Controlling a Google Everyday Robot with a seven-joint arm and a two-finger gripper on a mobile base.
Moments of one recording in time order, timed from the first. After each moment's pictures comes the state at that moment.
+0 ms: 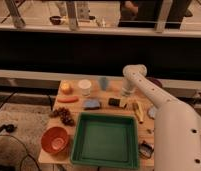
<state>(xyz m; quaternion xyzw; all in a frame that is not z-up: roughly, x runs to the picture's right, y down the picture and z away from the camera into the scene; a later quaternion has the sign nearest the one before) 0.158 0.073 0.948 -0.35 -0.05 0.11 0.93</state>
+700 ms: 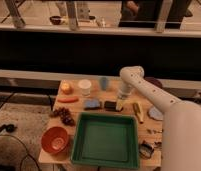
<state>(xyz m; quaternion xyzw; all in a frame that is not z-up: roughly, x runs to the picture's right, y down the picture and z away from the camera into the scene) 0.129 0.091 0.915 -0.36 -0.07 0.09 0.93</state>
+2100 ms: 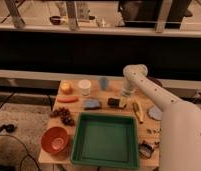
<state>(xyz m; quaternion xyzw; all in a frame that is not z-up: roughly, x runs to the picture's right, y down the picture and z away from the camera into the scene) 0.150 0.075 0.927 -0.34 -0.07 0.10 0.93</state>
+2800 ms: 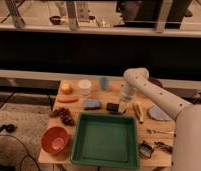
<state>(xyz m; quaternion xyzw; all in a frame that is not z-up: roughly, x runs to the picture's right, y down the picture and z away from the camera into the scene) 0.148 0.102 0.893 -0.36 -0.07 0.10 0.93</state>
